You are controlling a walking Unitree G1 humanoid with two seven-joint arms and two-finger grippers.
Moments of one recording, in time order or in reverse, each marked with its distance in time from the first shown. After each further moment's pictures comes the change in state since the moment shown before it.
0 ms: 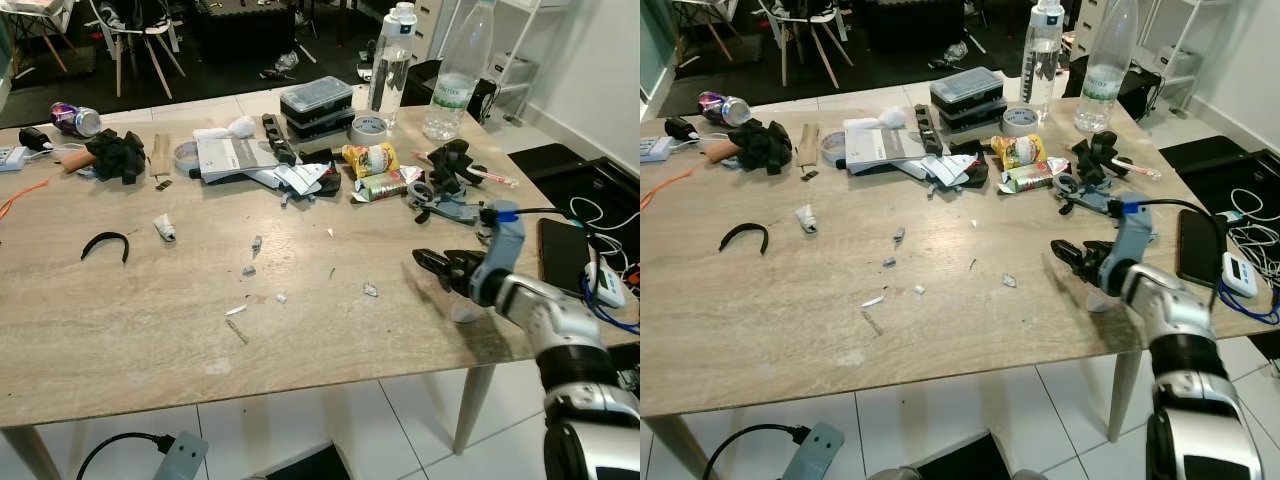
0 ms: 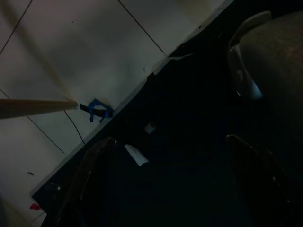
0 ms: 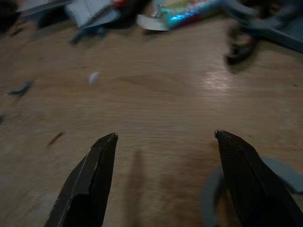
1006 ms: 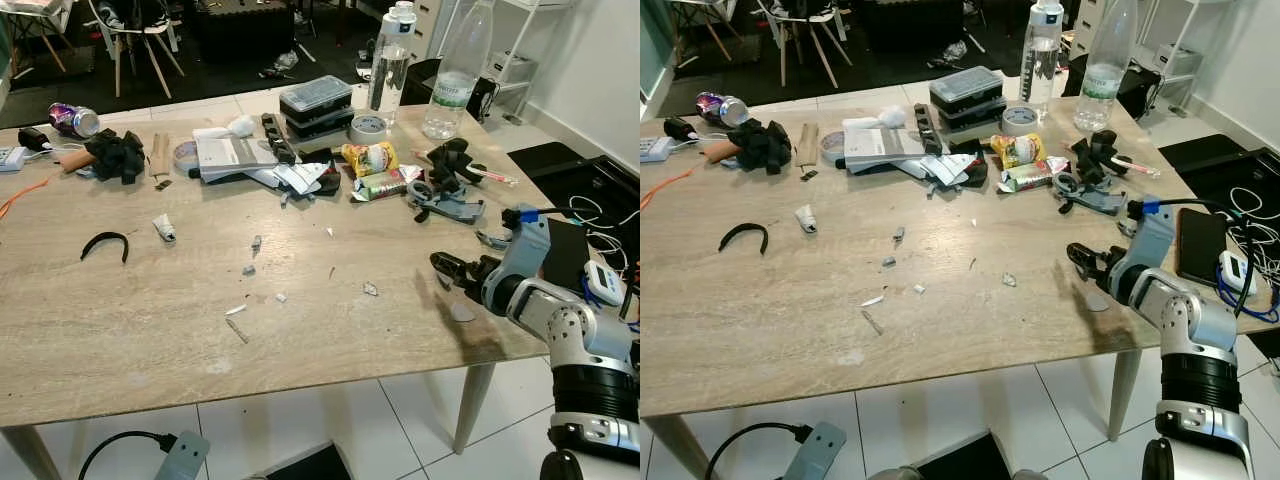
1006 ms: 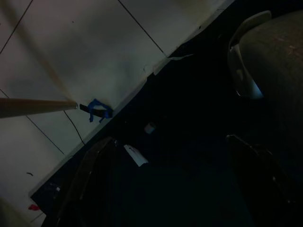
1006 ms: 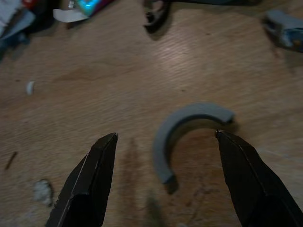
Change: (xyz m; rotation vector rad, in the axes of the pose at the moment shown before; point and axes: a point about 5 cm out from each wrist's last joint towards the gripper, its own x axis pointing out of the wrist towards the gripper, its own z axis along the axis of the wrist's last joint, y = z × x) left arm 0.000 -0.001 0.000 0.007 -0.001 -0.003; right arm -0.019 -0.006 -0.004 0.222 0.061 -0.361
